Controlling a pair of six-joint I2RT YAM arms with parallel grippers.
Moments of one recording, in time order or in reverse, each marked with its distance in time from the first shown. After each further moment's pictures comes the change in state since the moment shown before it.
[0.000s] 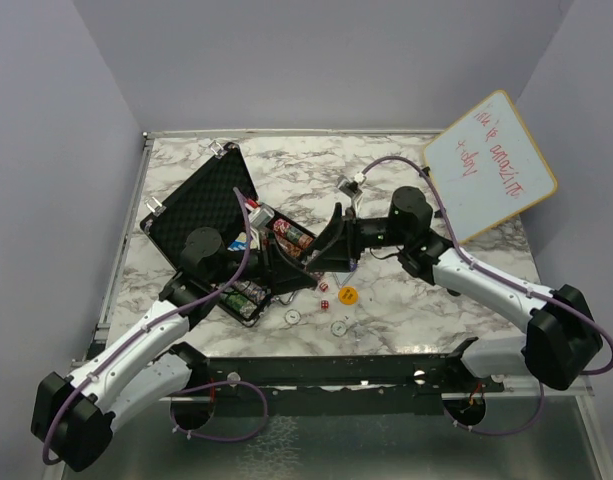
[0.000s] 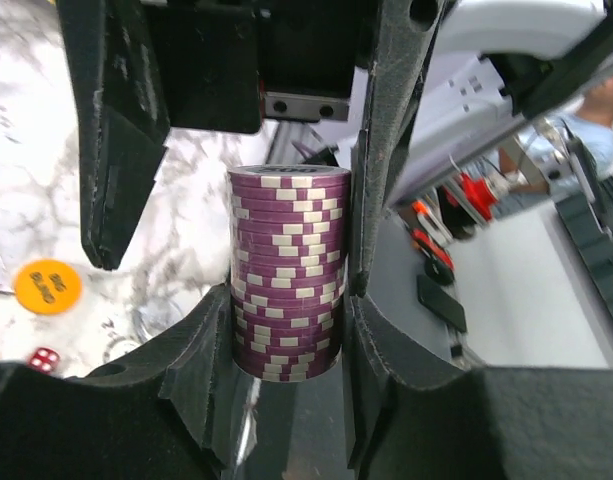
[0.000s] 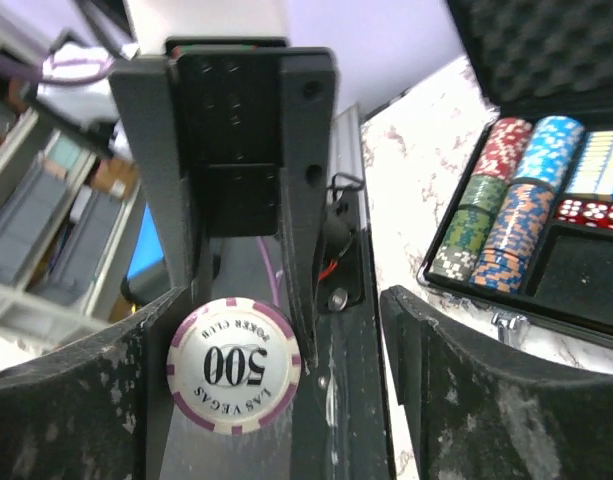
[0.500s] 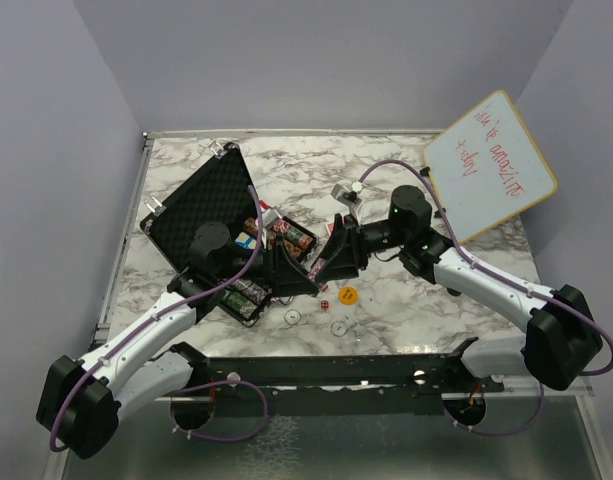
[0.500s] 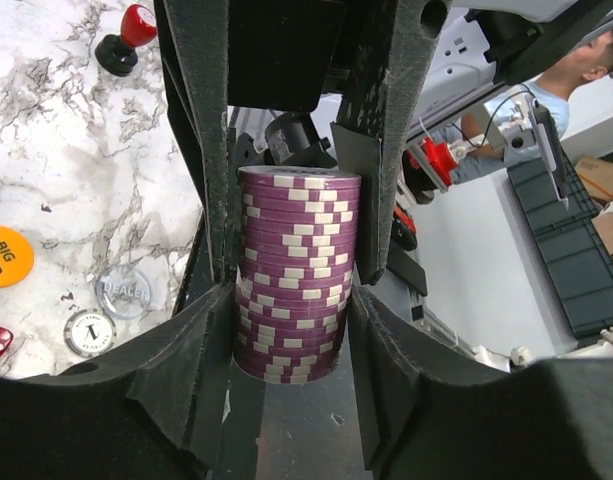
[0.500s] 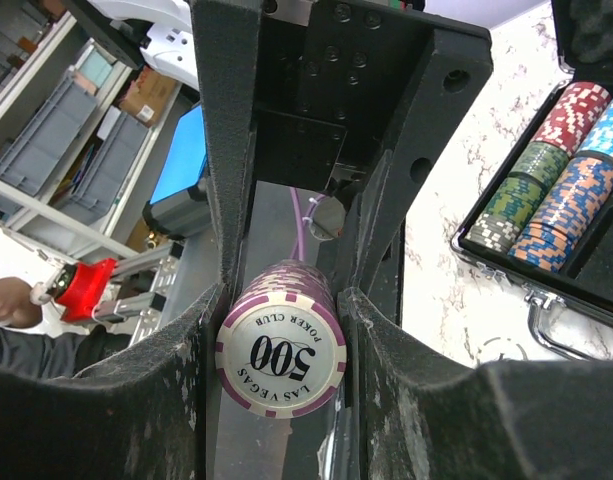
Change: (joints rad) left arm 0.012 0.069 0.000 0.031 0.084 -0.050; right arm -0.014 -0.010 -0.001 -0.055 -0.135 -0.093
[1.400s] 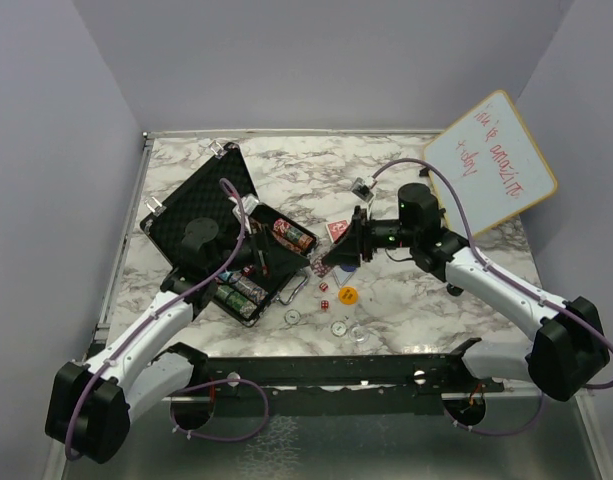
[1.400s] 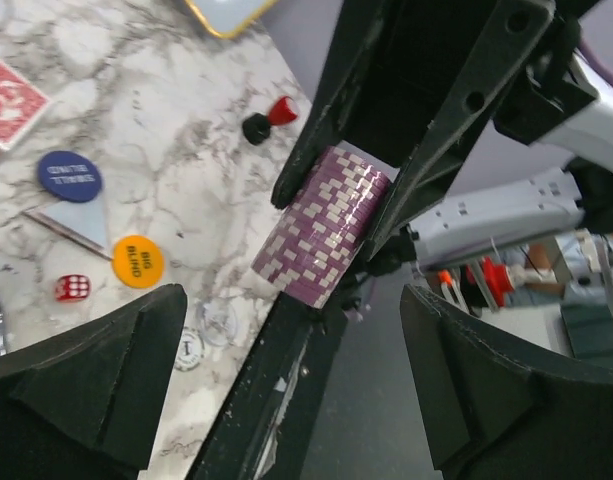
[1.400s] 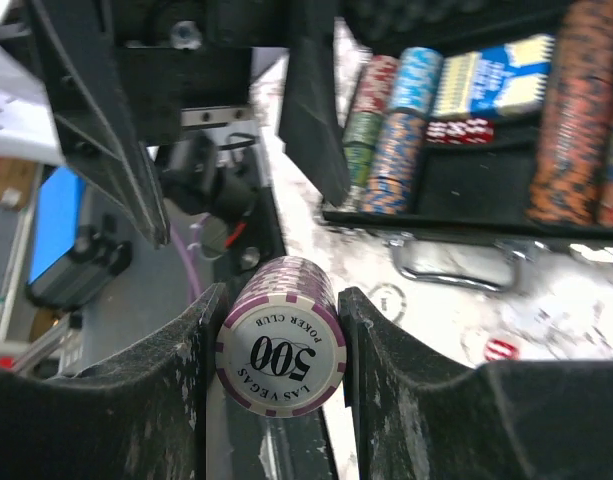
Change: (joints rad) left arm 0.162 0.001 -0.032 -0.060 -0.222 0.002; right arm -0.098 -0.056 0.000 -0.328 0.300 -0.167
